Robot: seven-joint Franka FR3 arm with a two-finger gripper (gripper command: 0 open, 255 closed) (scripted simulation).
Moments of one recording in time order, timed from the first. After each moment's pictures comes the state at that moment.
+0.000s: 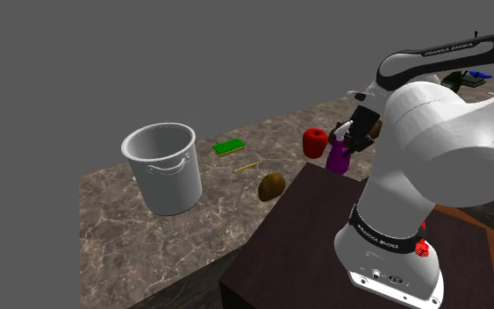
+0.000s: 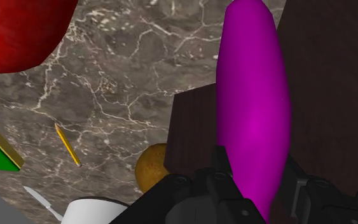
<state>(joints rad) 0.31 -1.07 -1.78 -2.51 -0.80 2.01 -1.86</state>
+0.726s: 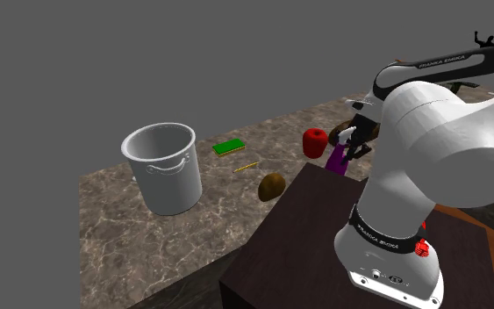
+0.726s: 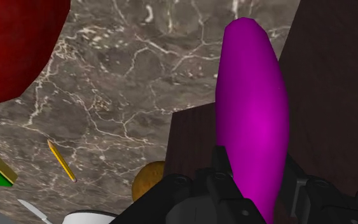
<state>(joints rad) 0.36 -1.09 -1.88 -2.49 -0.86 2.06 -1.86</state>
